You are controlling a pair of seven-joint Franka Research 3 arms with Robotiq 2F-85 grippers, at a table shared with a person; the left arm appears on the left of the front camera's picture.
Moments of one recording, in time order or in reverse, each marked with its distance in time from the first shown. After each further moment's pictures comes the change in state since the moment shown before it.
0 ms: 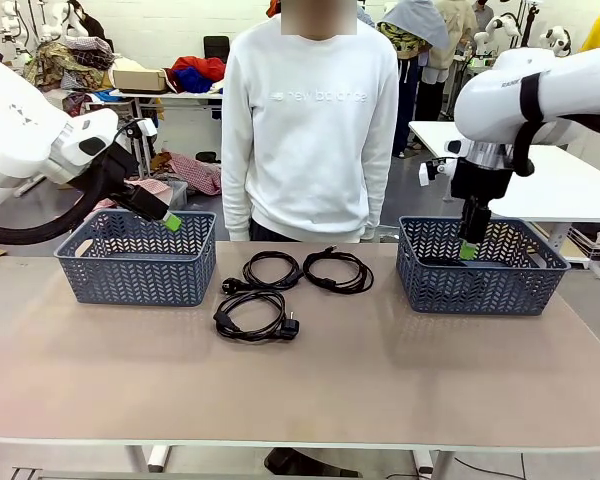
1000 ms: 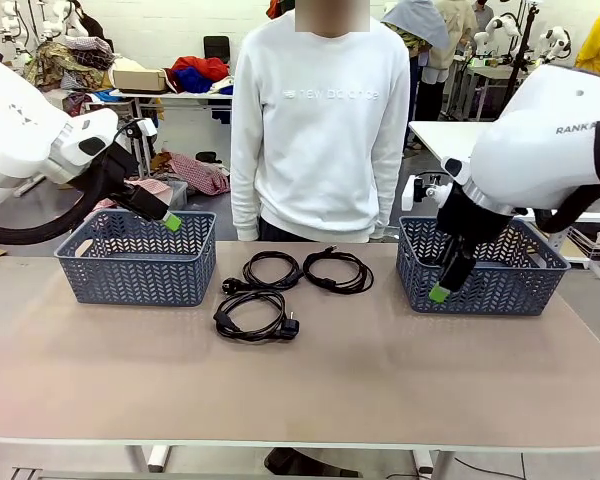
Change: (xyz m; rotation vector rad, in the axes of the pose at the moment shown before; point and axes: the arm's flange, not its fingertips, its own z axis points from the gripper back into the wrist) left arm 0.000 0.000 0.000 0.000 0.000 0.000; right arm 0.006 0.166 -0.019 -0.130 -0.206 -0.002
